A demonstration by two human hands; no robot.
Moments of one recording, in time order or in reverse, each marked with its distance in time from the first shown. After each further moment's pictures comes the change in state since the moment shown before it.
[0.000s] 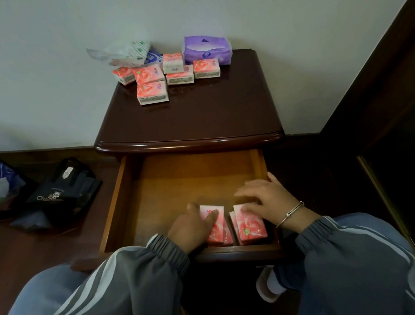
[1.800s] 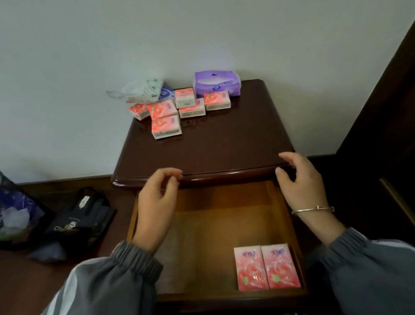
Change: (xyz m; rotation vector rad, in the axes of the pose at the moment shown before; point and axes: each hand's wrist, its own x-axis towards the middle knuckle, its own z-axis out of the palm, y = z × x) left_hand 0.009 0.007 -0.127 -0.506 0.608 0.506; right_hand 0.037 -0.004 -0.051 0.412 0.808 0.290
